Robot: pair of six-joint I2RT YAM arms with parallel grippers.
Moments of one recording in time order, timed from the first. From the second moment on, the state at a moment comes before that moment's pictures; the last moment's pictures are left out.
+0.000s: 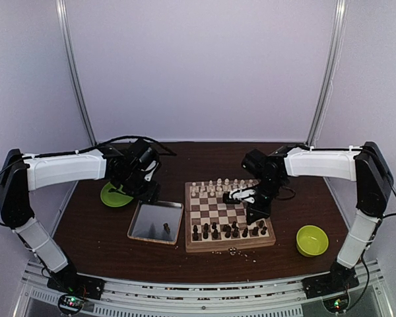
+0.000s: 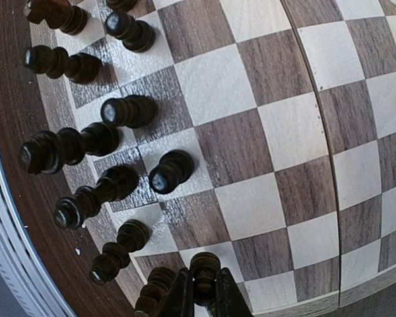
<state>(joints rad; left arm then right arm) -0.72 1.62 1.19 -0.69 -0.16 -0.30 0.68 1.77 1.26 -0.92 -0.24 -0.60</state>
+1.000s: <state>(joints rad) -0.72 1.62 1.10 -0.68 -0.01 -0.29 0.64 1.66 1.23 -0.94 -0.27 -0.60</state>
